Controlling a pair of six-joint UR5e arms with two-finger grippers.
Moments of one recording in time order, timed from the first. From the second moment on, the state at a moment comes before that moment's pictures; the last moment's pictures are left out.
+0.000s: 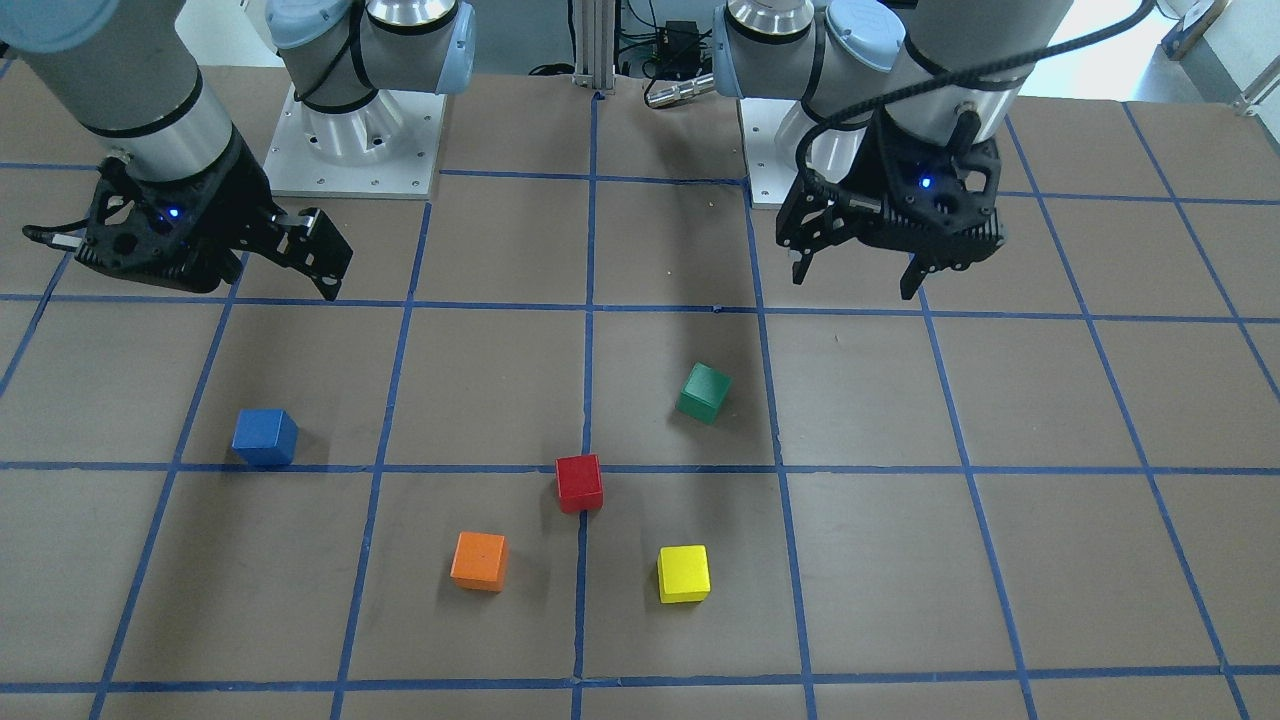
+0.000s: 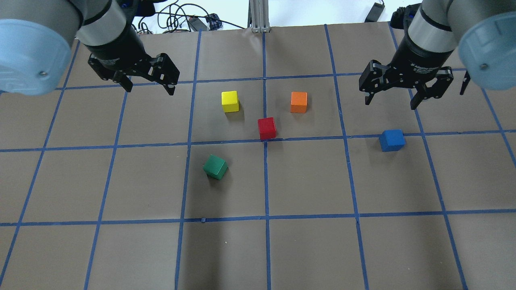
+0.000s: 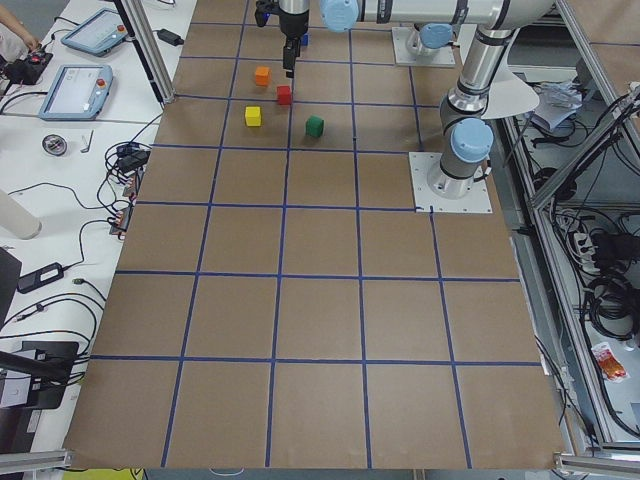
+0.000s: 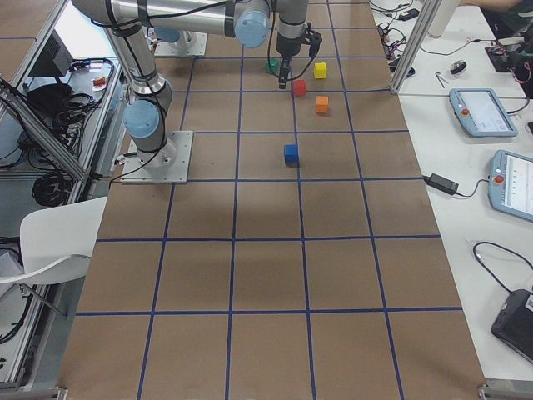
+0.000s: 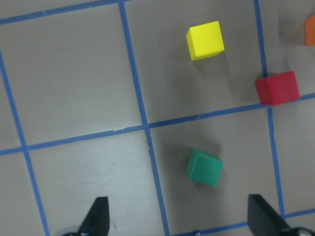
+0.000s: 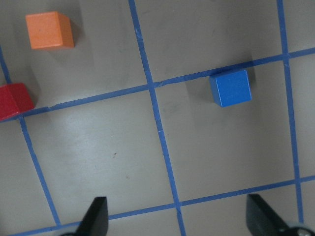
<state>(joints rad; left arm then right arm) -1.59 -1.57 -1.56 -1.50 1.56 0.12 1.52 -1.54 1.65 -1.63 -1.55 0.19</state>
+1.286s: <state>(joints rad) -1.60 -1.60 -1.51 -1.50 1.58 0.06 1.81 -1.24 1.65 -2.09 -1.50 0.31</state>
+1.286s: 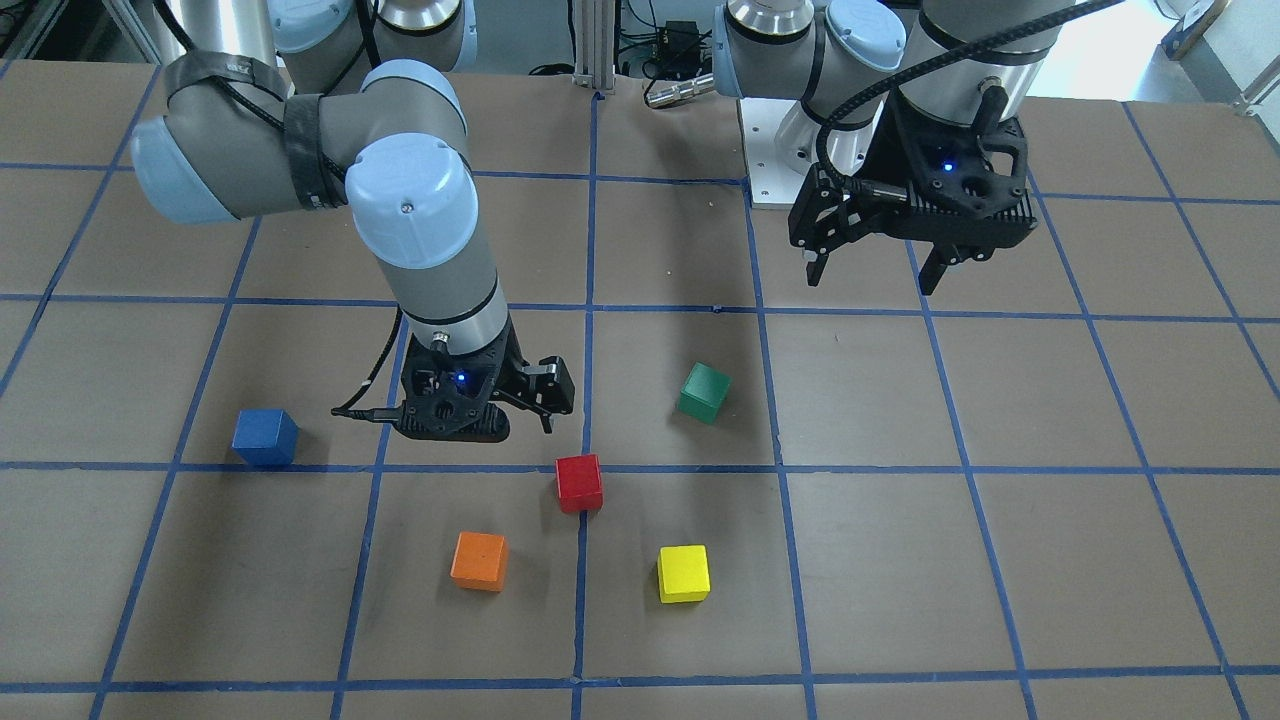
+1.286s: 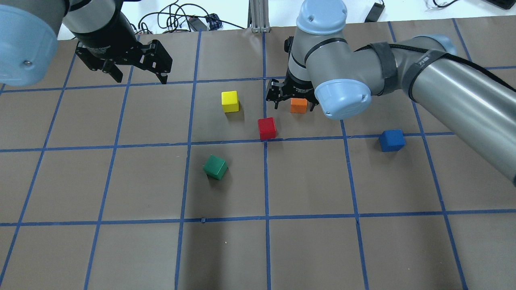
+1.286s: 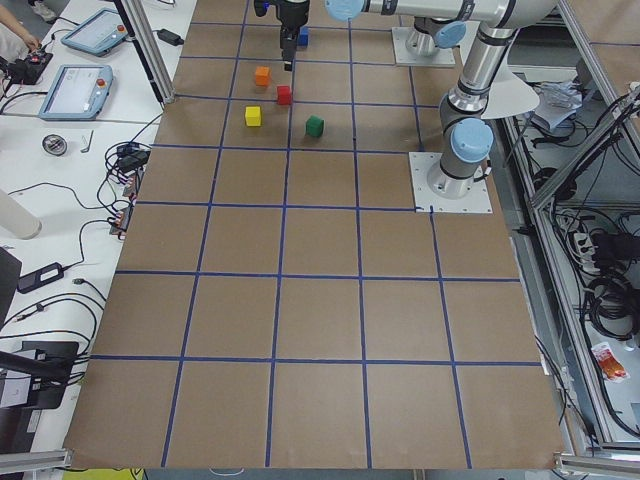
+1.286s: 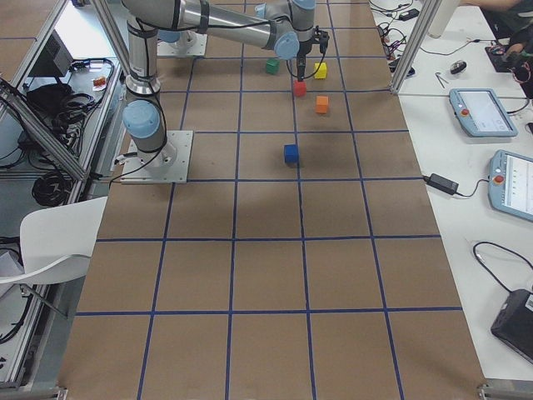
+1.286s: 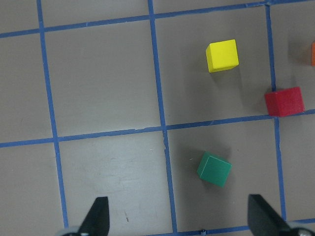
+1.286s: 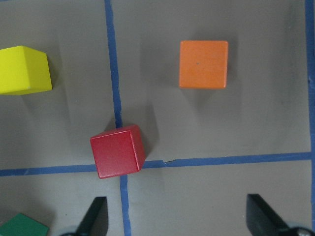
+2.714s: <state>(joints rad) -1.60 -1.59 -1.53 -1.50 1.58 0.06 1.91 -1.01 1.65 -2.30 -1.50 0.30</state>
